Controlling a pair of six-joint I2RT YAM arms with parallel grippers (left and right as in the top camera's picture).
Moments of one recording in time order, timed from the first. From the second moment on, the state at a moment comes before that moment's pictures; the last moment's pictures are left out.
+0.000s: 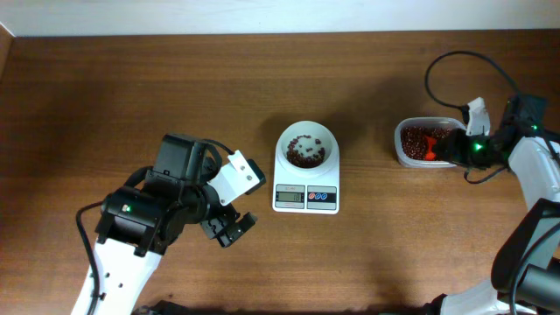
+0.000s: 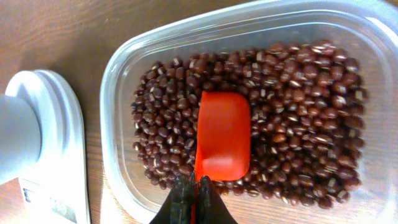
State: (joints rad) left arm -0.32 1.11 1.17 -1.15 0.31 0.58; right arm -0.39 1.77 1.19 -0.72 -0.56 -0.14
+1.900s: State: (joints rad) left arm -0.32 1.11 1.17 -1.15 0.31 0.58; right arm -0.68 1.79 1.18 -0.73 -1.20 -0.10
